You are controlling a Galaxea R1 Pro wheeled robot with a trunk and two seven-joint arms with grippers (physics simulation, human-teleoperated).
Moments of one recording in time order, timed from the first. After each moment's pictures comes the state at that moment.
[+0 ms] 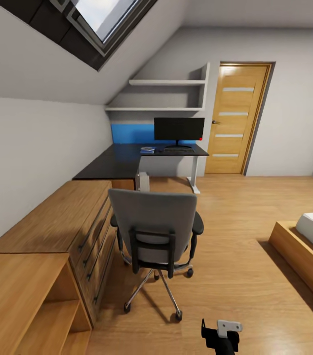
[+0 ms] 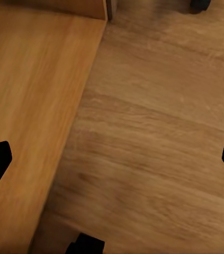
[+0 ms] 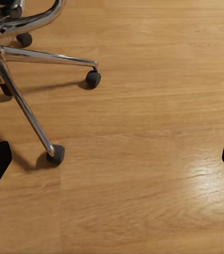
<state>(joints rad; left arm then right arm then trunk) -0.22 -0.04 -0.02 -0.28 0.25 -0.15 0.24 -0.47 0.07 0.53 -0.01 -0.49 -0.58 -0.25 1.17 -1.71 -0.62</state>
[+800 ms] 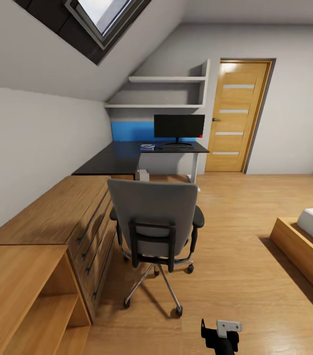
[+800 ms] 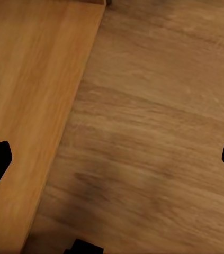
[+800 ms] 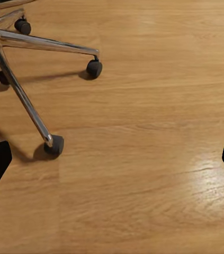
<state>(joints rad) -0.22 -0.04 -0.02 -0.28 0.25 -0.14 0.24 -0.47 0.07 0.53 -0.01 -0.49 -0.58 -0.25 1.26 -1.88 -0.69</state>
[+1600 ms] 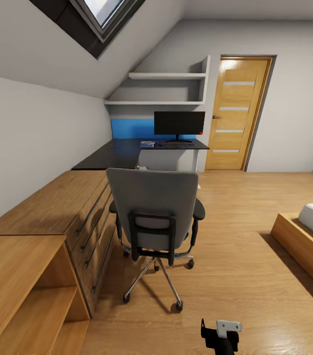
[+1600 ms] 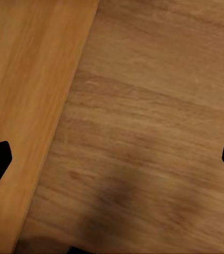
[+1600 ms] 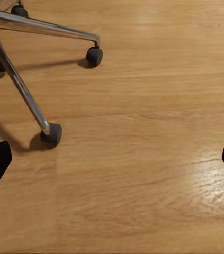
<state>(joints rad) -0.22 -0.04 -0.02 -0.28 0.25 -0.14 0.24 -0.47 0.07 0.53 -0.01 -0.49 -0.58 -0.25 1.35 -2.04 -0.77</state>
